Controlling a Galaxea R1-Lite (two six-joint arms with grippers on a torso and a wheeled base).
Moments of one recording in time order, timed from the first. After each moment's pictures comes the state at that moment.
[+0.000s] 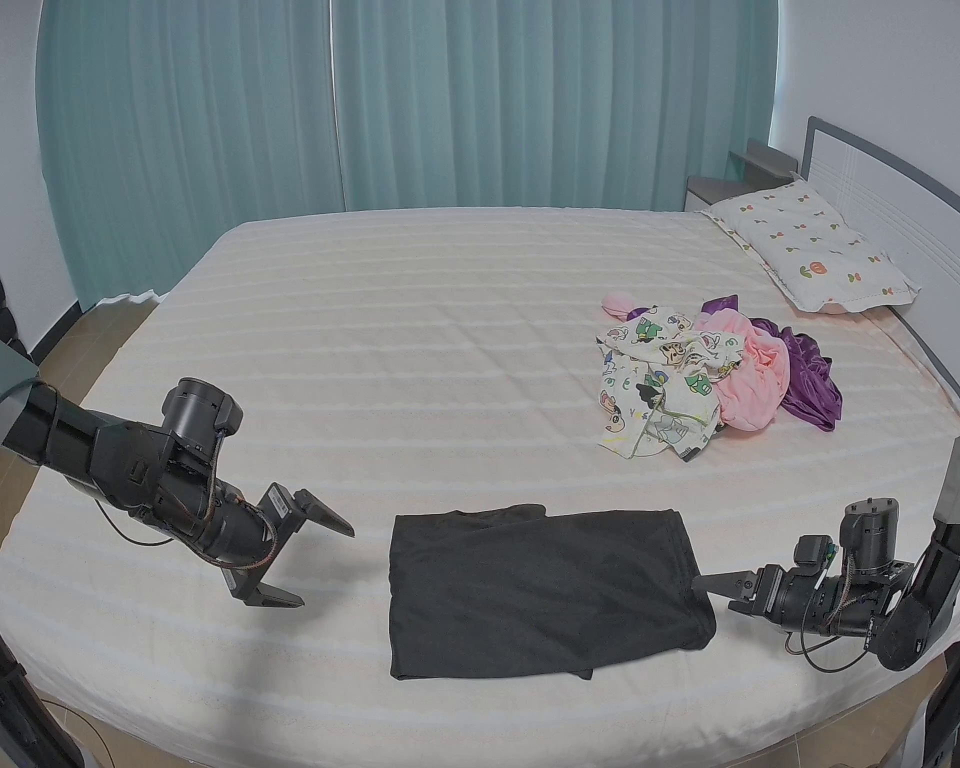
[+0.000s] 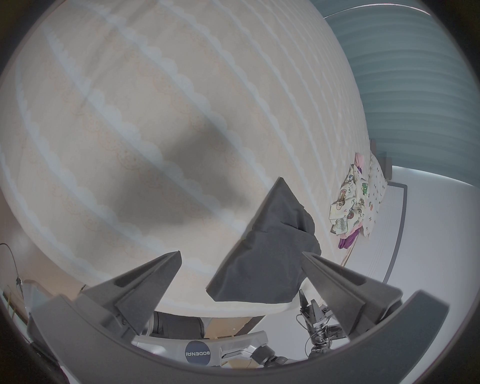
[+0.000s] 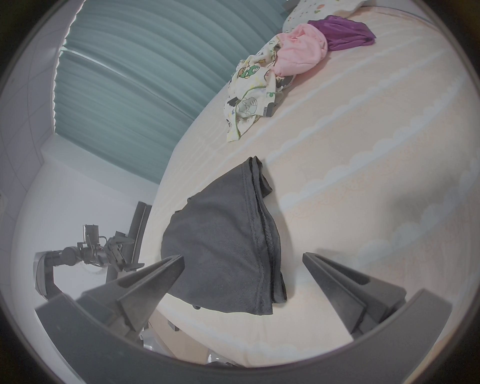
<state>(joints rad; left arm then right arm) -0.18 1.87 -0.96 0.16 -0.48 -0.99 0.14 1.95 -0.12 -1.23 0.43 0.63</state>
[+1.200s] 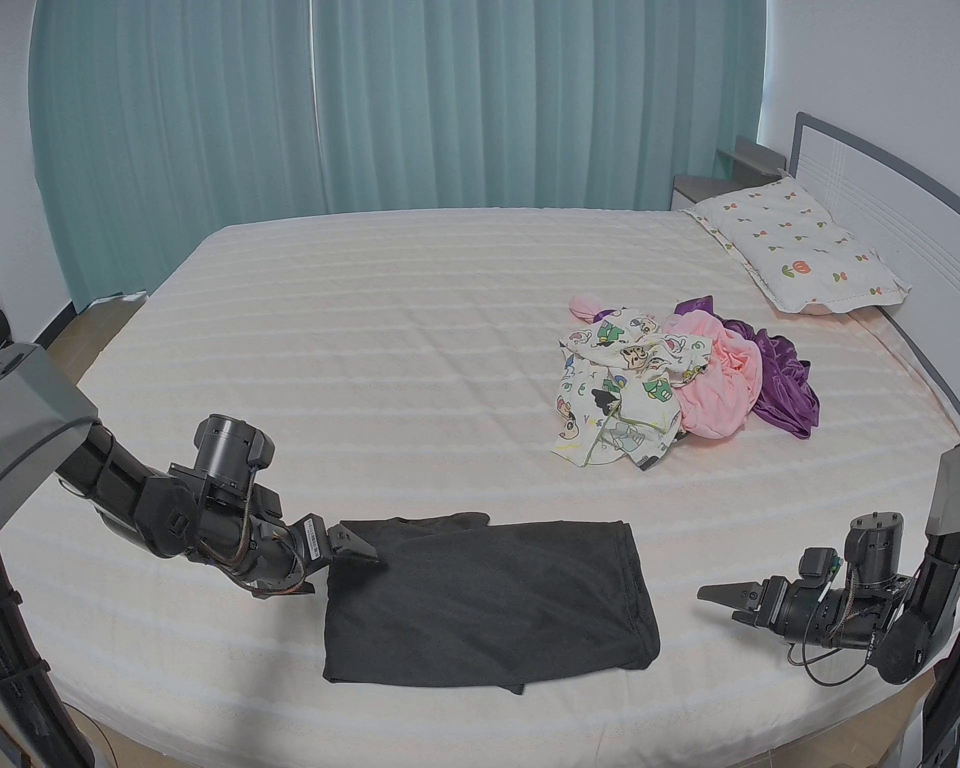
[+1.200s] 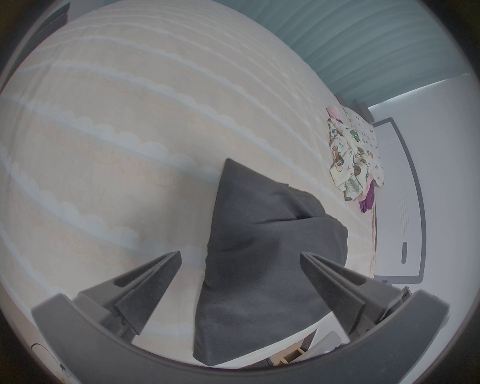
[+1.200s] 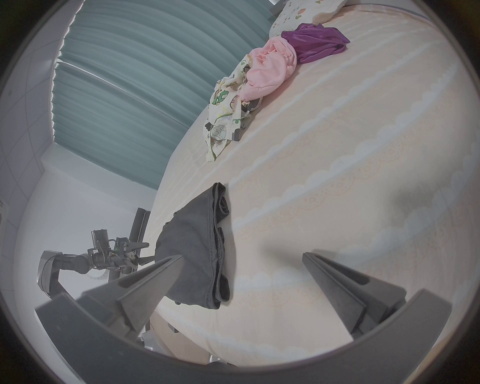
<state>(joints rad) -0.22 1.98 -0.85 -0.16 -0.35 -0.62 0.13 2.01 -0.03 -1.37 0.43 0.65</state>
